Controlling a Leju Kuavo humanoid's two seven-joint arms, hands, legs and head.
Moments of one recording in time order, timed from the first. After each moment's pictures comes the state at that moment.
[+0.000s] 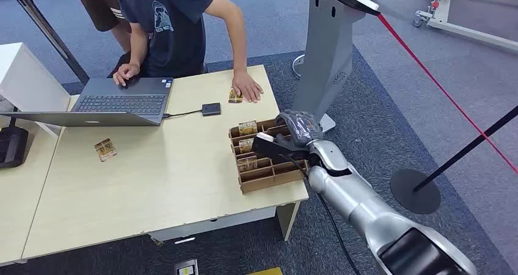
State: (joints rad) left arm -0.12 0.11 -1.09 -0.24 1.12 0.08 -0.05; right arm -0.77 -0.01 0.79 -0.59 0.63 -0.36 -0.15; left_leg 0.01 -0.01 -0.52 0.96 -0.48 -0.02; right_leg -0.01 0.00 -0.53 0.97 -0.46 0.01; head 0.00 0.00
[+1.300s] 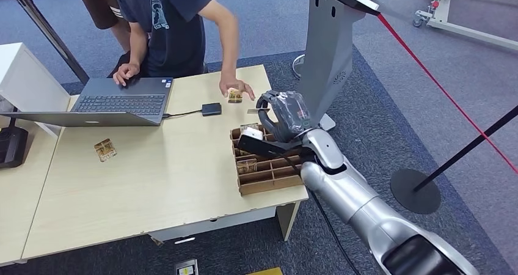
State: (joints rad) left arm -0.12 0.11 -1.09 -0.24 1.12 0.08 -0.05; right arm -0.74 -0.03 0.78 -0.91 0.65 -0.44 -0.23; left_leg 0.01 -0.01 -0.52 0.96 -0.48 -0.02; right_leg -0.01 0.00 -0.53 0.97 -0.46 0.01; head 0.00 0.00
